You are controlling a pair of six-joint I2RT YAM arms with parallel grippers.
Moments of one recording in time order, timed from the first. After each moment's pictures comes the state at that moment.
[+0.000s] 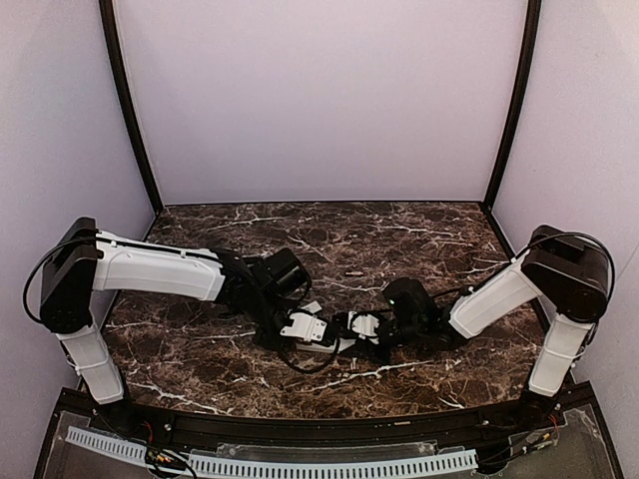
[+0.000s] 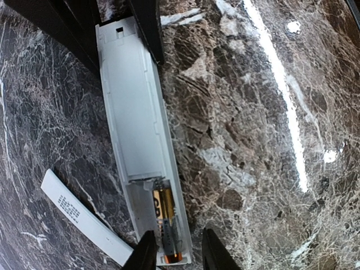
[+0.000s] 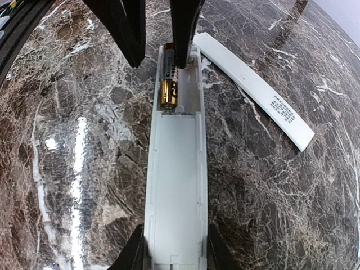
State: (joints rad) left arm -0.98 1.78 1.17 -0.62 0.07 0.88; right arm 0.92 1.78 0.63 0.46 -0.38 -0.46
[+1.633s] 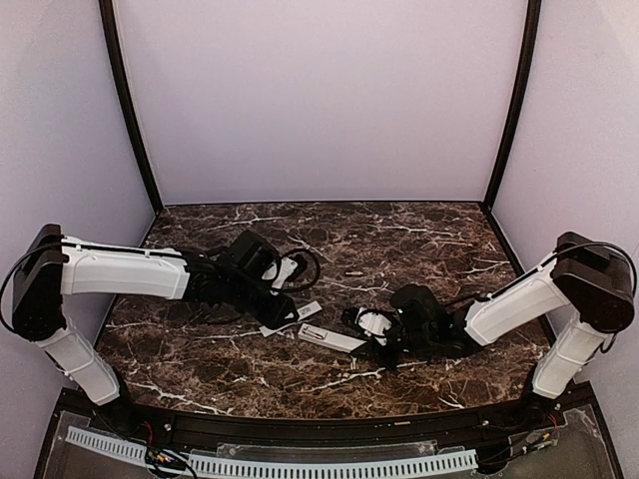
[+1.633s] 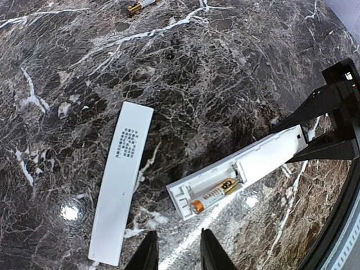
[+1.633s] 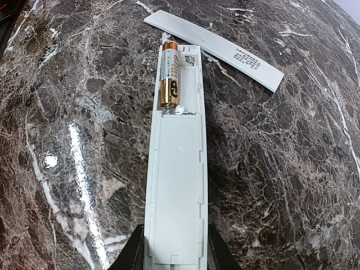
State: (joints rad) left arm -0.88 1.60 1.00 -0.34 0.10 -0.22; right arm 0.98 1.64 0.56 0.36 -0.18 -0.20
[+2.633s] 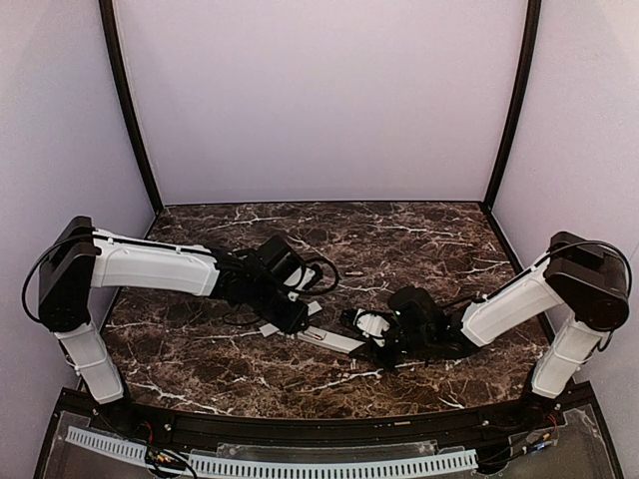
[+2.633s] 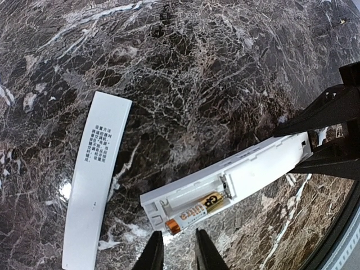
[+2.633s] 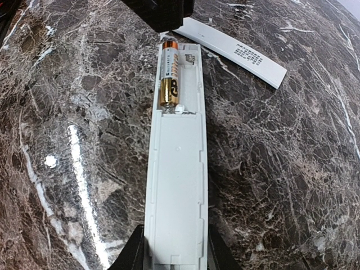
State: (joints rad) left arm -0.93 1.75 1.14 -0.44 0.08 -0.29; right arm 0.99 1.67 0.56 0.39 -0.17 -0.20
